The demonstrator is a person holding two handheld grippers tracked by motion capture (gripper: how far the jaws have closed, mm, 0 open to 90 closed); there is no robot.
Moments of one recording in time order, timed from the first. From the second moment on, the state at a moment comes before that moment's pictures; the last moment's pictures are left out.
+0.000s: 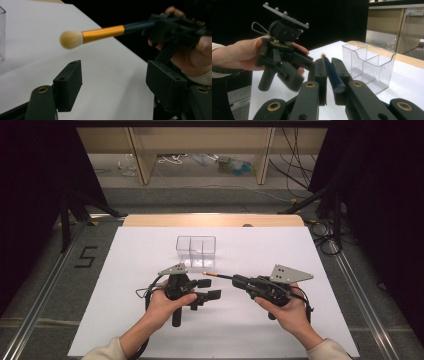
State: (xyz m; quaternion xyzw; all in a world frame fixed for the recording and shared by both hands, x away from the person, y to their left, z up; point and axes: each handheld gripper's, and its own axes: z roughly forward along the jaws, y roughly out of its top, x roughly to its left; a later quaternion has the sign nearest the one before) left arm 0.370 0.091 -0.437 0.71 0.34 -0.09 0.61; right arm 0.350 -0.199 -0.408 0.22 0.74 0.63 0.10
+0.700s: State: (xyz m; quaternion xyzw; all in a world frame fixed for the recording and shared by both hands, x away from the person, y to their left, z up) left arm 0.377 0.099 -0.419 0.62 0.34 -0.10 0.70; right arm 0.346 -0.191 -0.415 0.21 0.75 0.61 0.11
